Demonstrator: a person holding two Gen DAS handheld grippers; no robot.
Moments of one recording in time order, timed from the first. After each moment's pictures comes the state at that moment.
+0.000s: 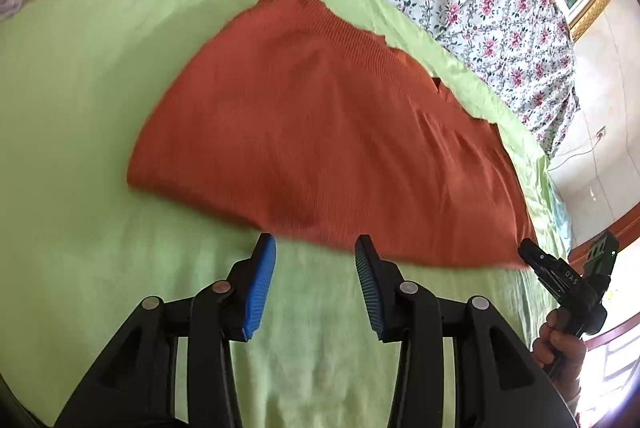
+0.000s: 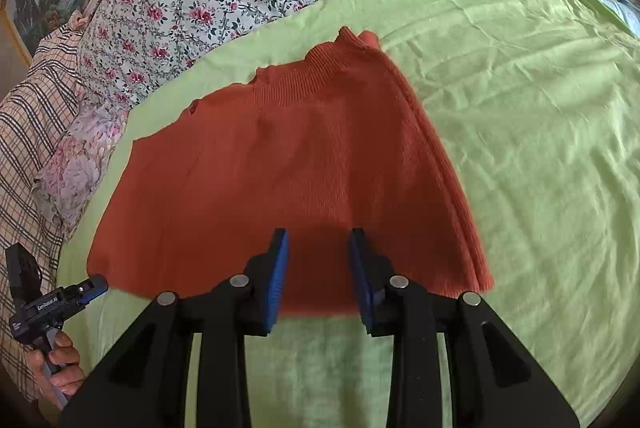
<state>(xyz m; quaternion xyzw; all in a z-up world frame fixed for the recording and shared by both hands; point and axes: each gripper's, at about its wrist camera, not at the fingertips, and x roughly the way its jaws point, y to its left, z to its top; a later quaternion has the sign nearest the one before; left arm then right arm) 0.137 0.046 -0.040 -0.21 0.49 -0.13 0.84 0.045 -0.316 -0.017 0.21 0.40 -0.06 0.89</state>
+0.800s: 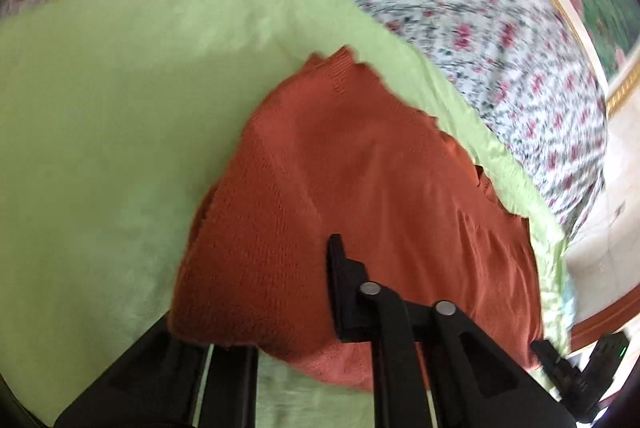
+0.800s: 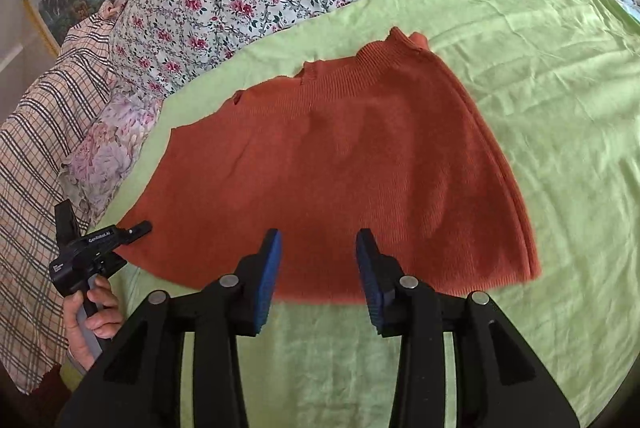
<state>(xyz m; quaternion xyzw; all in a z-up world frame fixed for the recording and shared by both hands) 0.205 0.060 -0.031 -0.26 0.42 -0.04 0.87 0.056 -0.296 -0.005 0.22 0.39 0.00 0.89</state>
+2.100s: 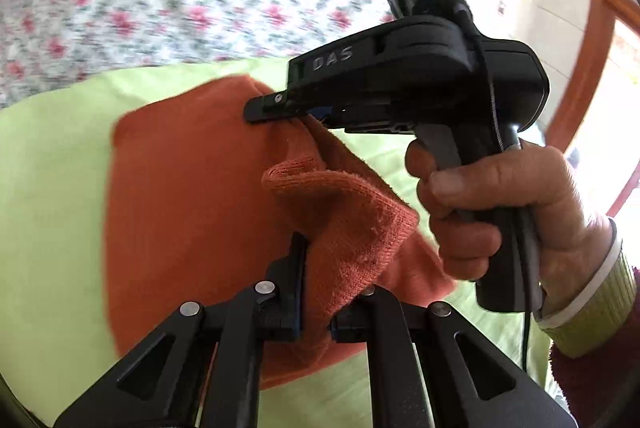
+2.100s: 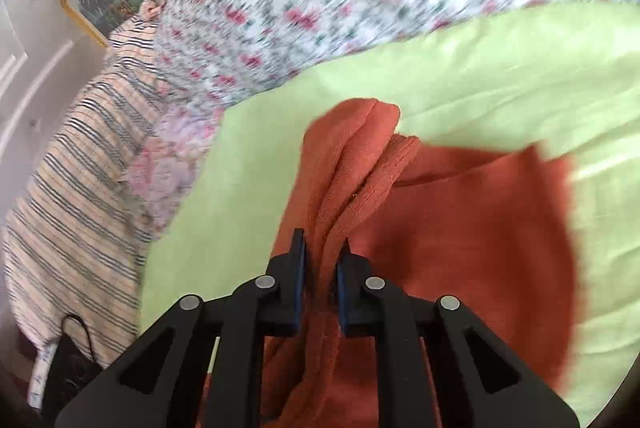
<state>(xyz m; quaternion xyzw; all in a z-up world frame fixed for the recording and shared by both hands) 0.175 -0.240 0.025 0.00 0.38 -0.31 0.87 0.213 -0.338 0.040 0.22 0.42 0.14 0.87</state>
